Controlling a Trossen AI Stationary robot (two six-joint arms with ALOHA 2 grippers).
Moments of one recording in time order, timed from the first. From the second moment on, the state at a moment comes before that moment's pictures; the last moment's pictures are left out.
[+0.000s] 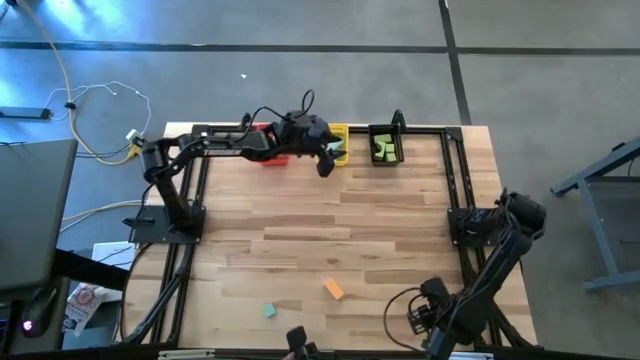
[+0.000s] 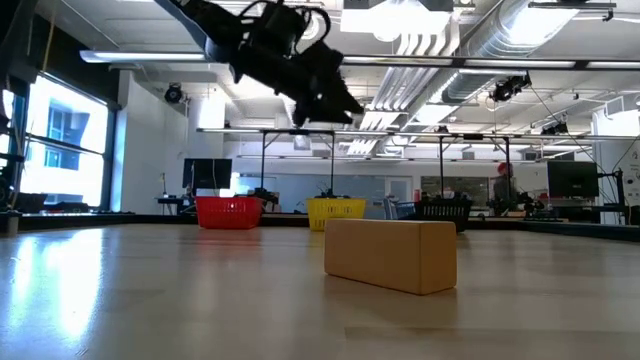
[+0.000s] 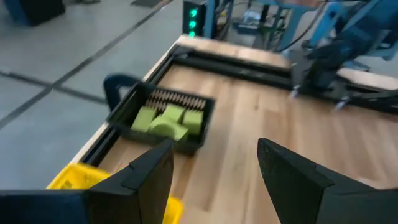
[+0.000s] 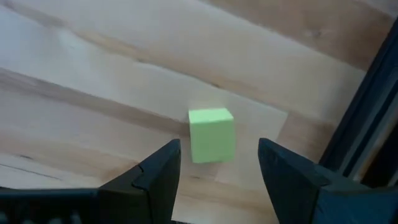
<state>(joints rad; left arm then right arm) 0.53 1.76 1.21 0.15 0.15 -0.01 1.02 1.80 1.28 -1.13 -0.04 2.24</state>
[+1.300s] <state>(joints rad) 0.37 1.70 1.21 -0.03 0.13 0.25 0.96 1.91 1.28 -1.13 0.20 2.24</state>
